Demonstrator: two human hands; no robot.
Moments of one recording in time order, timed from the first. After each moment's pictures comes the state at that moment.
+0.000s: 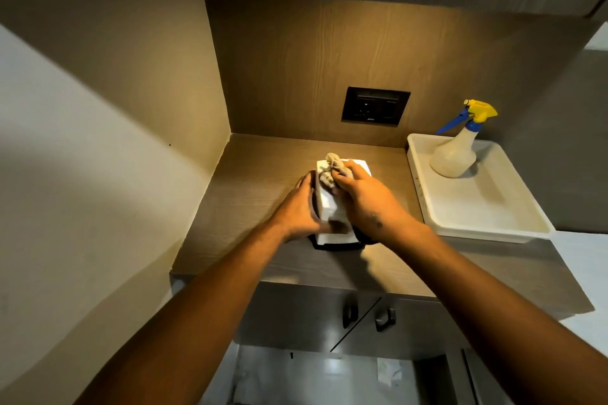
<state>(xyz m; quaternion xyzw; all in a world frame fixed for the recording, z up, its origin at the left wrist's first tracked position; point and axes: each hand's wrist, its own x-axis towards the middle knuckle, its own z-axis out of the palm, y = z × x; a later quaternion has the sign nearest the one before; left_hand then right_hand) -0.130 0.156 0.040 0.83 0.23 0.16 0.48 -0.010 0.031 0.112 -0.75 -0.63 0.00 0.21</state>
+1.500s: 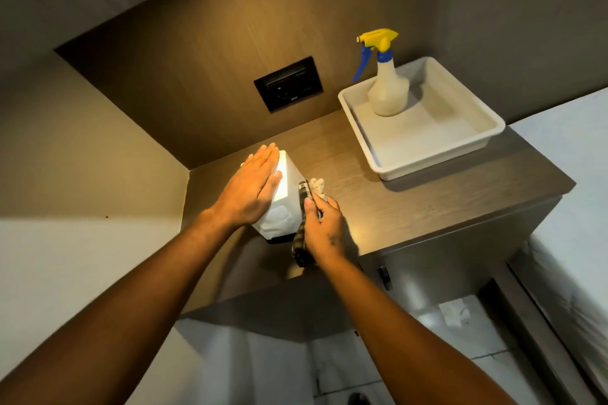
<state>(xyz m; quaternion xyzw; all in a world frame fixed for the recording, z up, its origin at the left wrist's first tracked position) -0.095 0.130 0.123 0.98 0.16 0.00 0.11 -0.052 -0.013 0.024 -0.67 -0.07 0.20 0.72</state>
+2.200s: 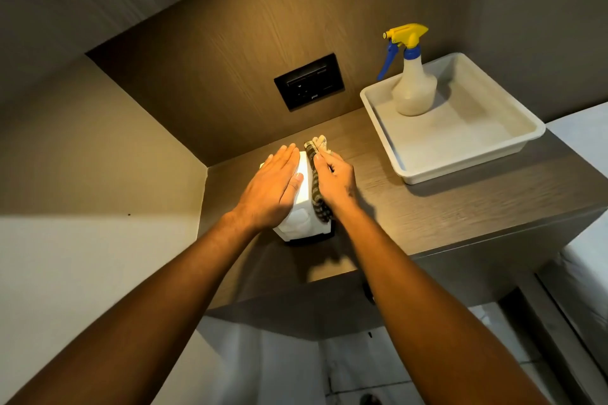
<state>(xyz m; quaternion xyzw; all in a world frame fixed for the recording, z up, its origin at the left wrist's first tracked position) -0.091 0.135 0.114 0.98 0.16 0.01 0.10 0.019 0.043 0.052 -0.62 -0.12 0.23 0.74</state>
